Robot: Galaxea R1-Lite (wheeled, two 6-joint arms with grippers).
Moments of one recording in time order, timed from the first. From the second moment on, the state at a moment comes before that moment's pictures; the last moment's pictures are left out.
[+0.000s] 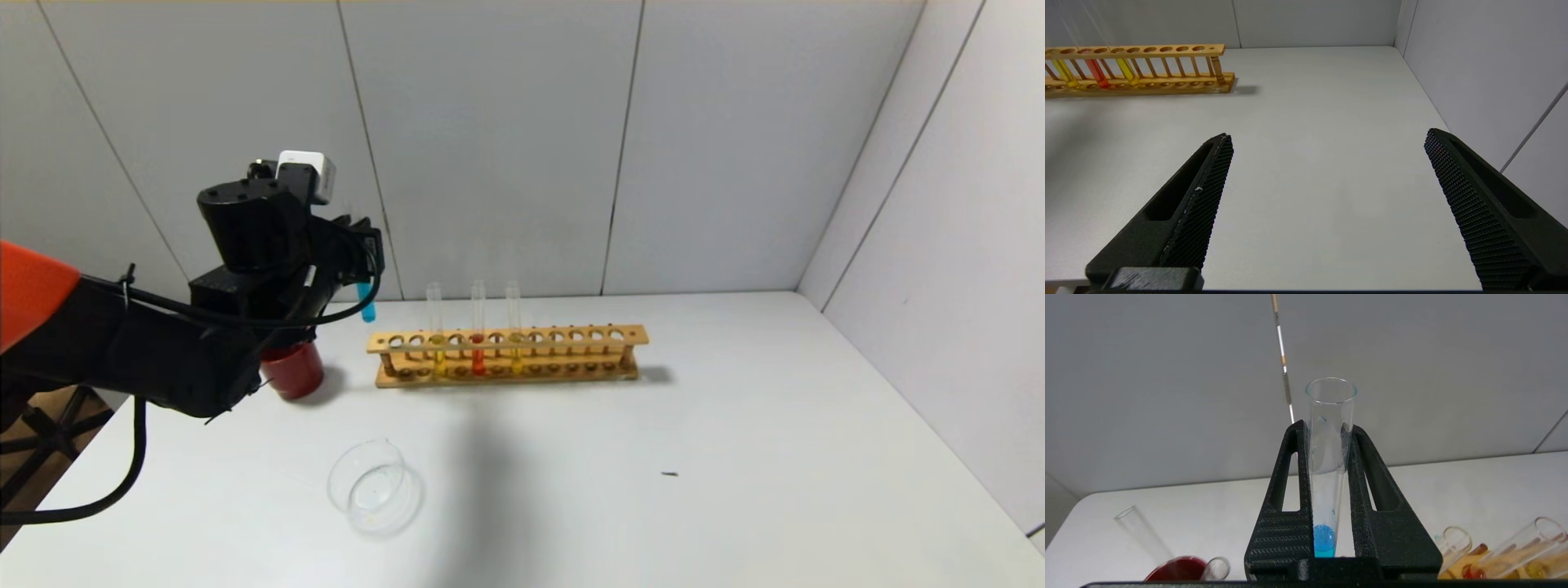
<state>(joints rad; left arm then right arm) -0.31 1.88 -0.96 -0.97 0.28 0.05 0.00 0.00 0.00 -0.01 0.00 0.02</state>
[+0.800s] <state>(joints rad) -0.31 1.55 -0.65 -0.74 0.24 0.24 0.00 0.00 0.00 -0.01 0.00 0.02</state>
